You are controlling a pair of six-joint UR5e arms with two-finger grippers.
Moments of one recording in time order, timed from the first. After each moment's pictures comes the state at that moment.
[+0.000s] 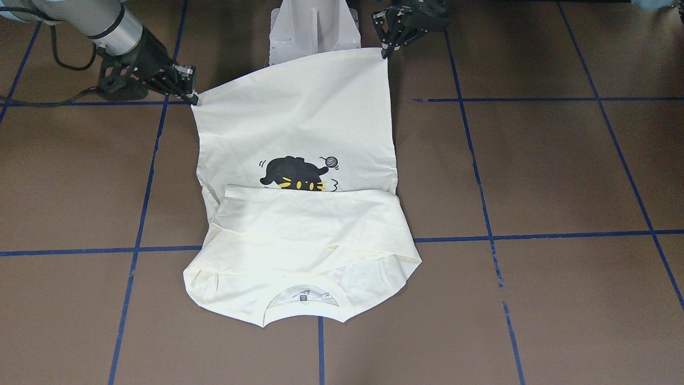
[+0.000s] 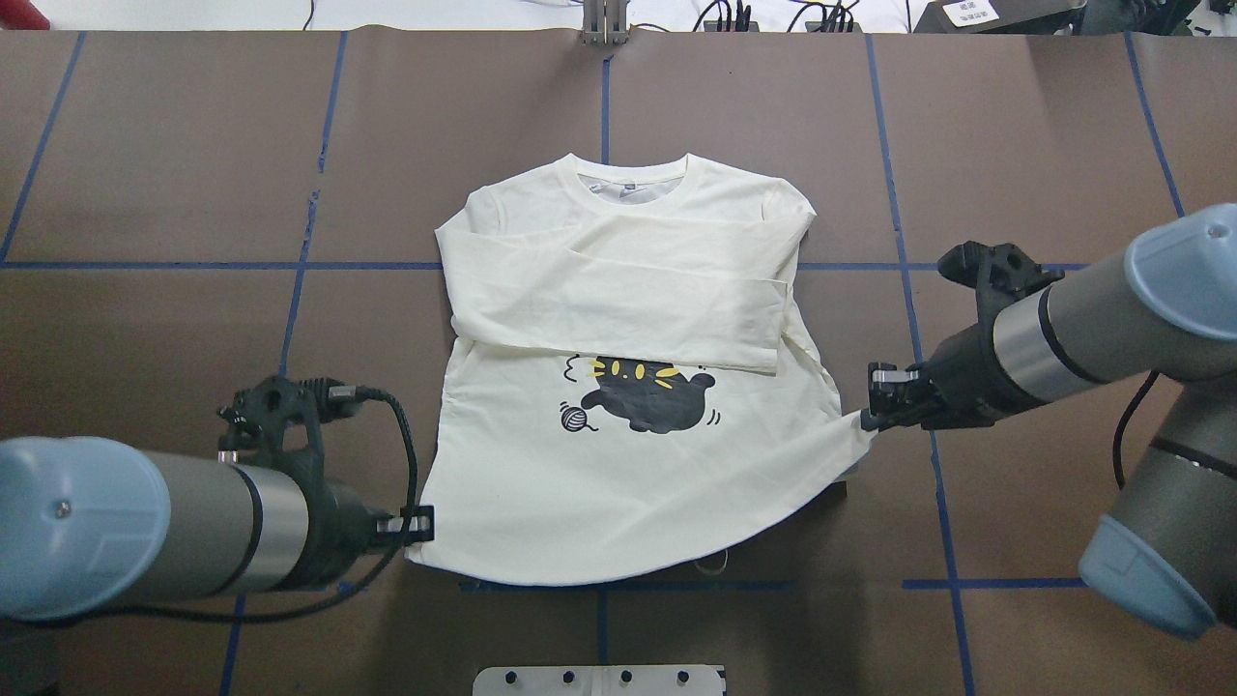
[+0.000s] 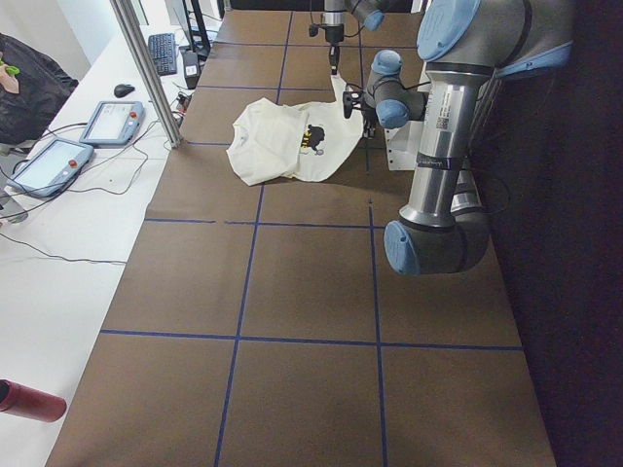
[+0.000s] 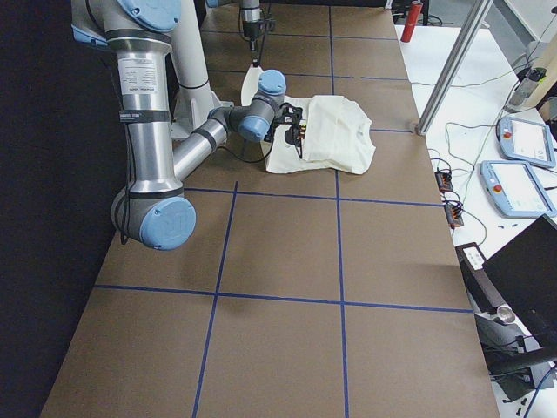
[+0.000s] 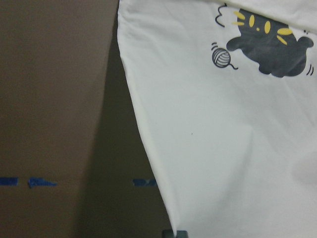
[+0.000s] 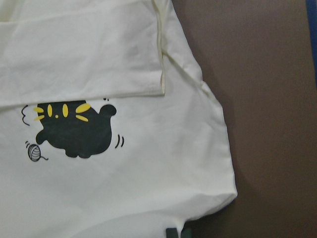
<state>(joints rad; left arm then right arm) -0.34 -1.84 -2.34 -1.58 -1.75 -1.46 0.72 -1.47 2.10 -1.24 2.18 1.34</state>
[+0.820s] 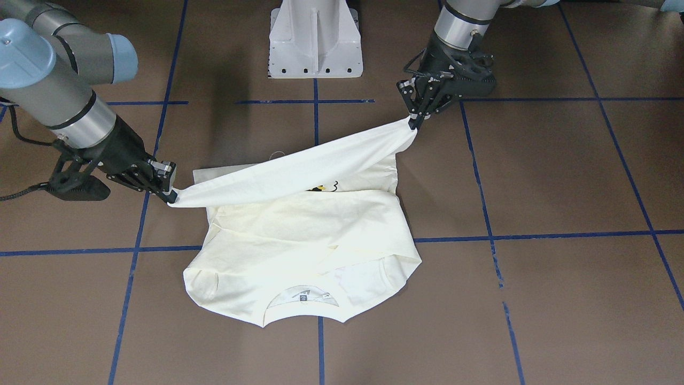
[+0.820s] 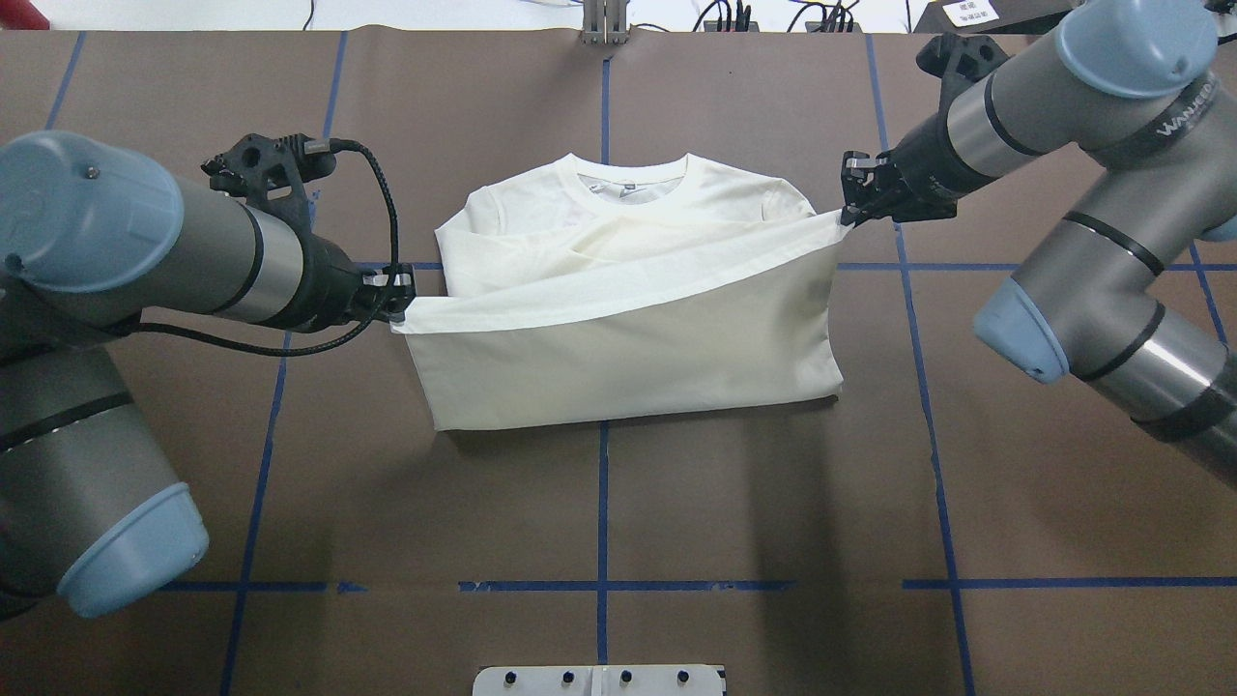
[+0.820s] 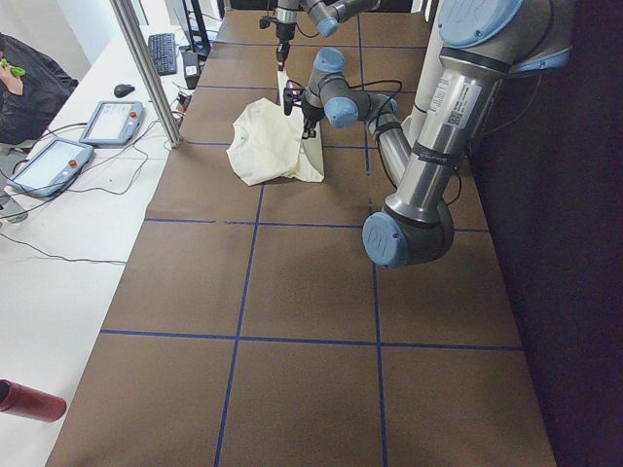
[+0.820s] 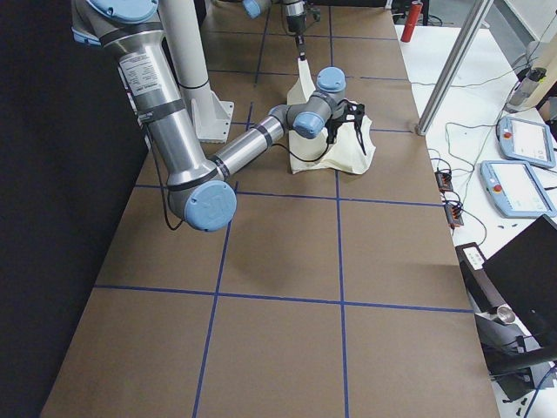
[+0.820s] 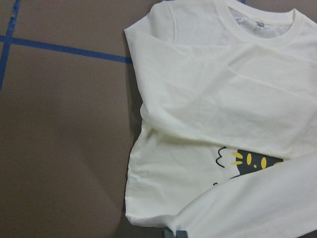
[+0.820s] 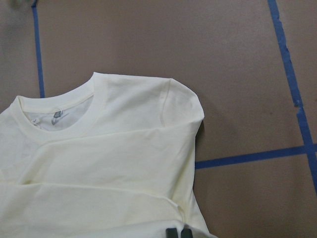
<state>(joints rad) -0.68 -1.99 -2.06 -1.66 -1.86 -1.32 0.93 -1.12 1.70 -1.24 2.18 1.24</state>
